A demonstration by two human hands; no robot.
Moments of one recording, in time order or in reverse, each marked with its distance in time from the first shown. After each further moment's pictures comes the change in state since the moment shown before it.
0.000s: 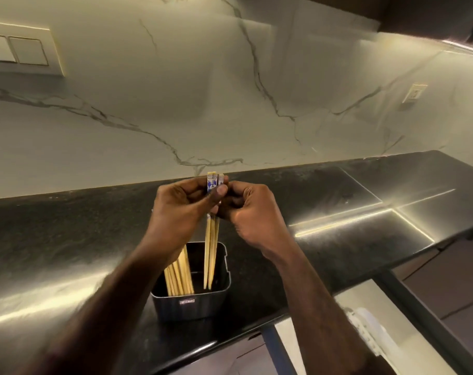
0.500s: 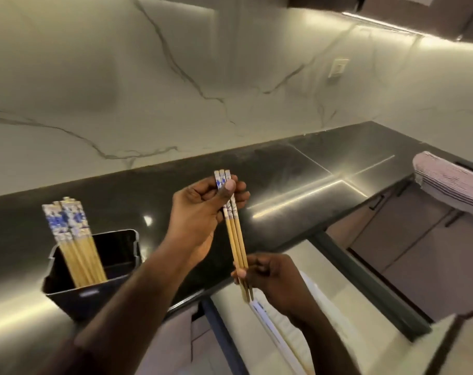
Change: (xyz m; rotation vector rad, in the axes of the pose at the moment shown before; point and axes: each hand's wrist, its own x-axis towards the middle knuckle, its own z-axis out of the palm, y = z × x) left_hand -0.023 -0.029 0.202 -0.408 -0.065 -0.233; right_hand -0.194 0.109 -0.141 0.005 0.101 0.298
